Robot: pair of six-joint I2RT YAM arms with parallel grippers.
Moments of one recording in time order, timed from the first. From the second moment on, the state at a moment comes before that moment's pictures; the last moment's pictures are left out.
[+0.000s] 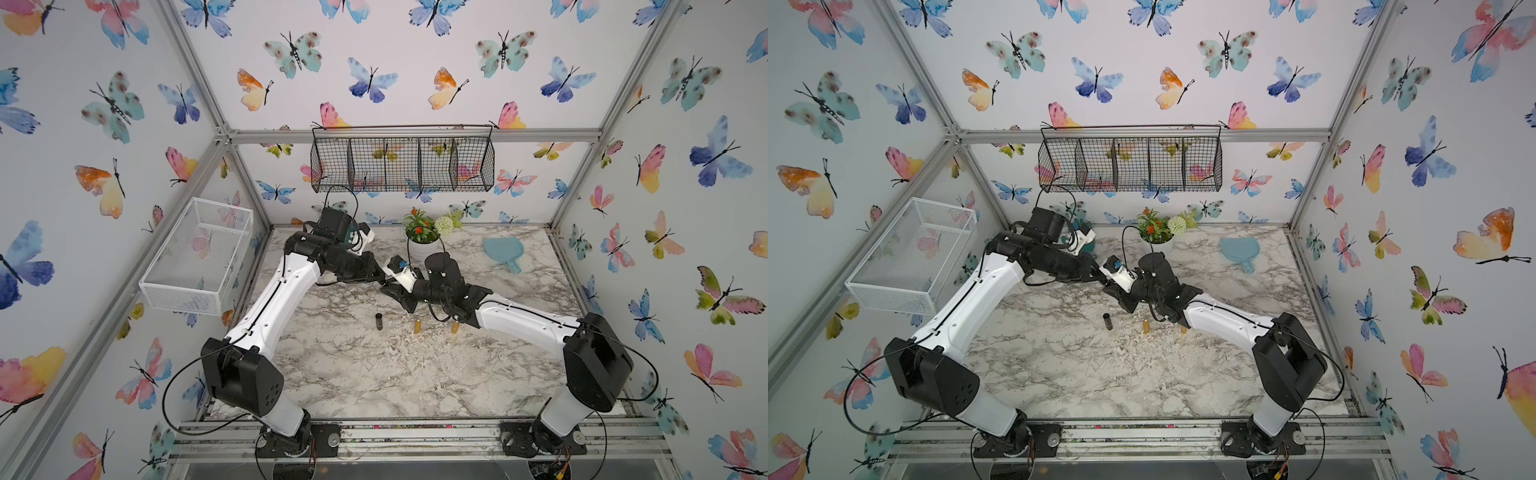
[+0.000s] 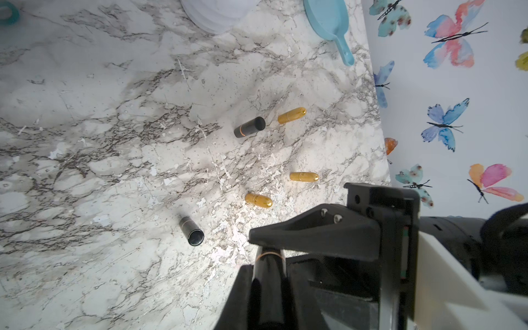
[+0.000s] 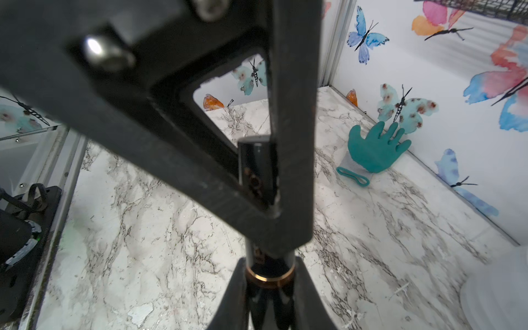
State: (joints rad) left arm -0.34 1.57 1.62 -1.06 0.55 -0.26; right arm 0.82 1.66 1.16 0.09 -0.33 -0.21
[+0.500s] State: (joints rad) left arm -0.16 1.51 1.60 -1.02 0.61 -0.27; right arm 0.81 1.65 1.14 0.05 -0.24 -0.24
